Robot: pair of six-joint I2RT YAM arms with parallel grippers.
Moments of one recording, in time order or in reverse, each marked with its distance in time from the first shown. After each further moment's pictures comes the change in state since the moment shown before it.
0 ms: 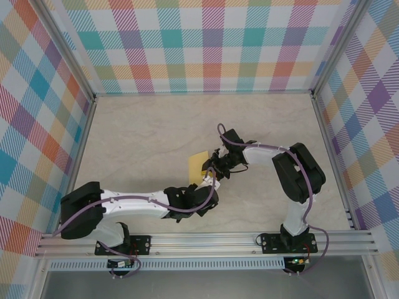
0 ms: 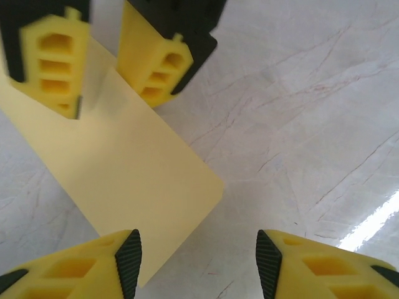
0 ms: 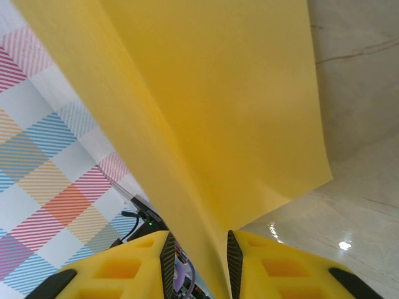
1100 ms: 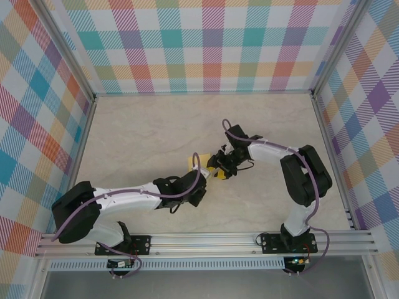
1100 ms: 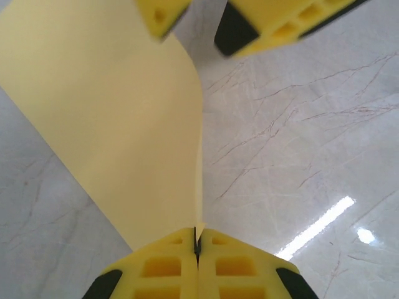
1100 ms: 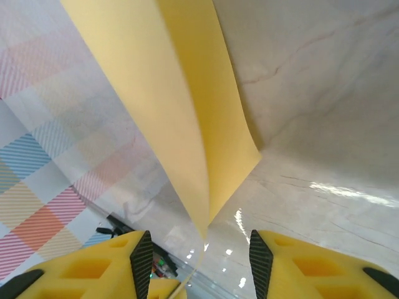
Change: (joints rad) left arm 0.237 -0.082 -0.091 0.091 0.261 -0.006; right arm -0.047 -0.071 0.060 -0.212 0.140 -0.127
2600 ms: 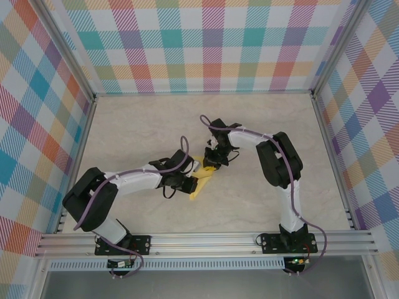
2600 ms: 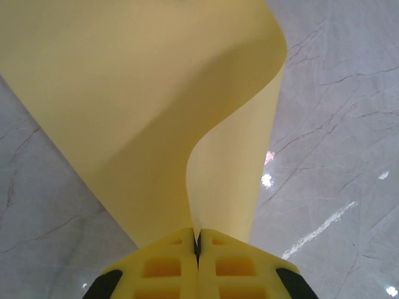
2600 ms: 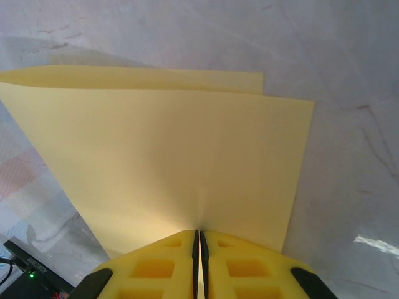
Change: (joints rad) left arm 0.291 0.167 0.082 -0.082 0.412 0.040; right arm 0.051 0.348 0.381 -0.231 0.149 -0.318
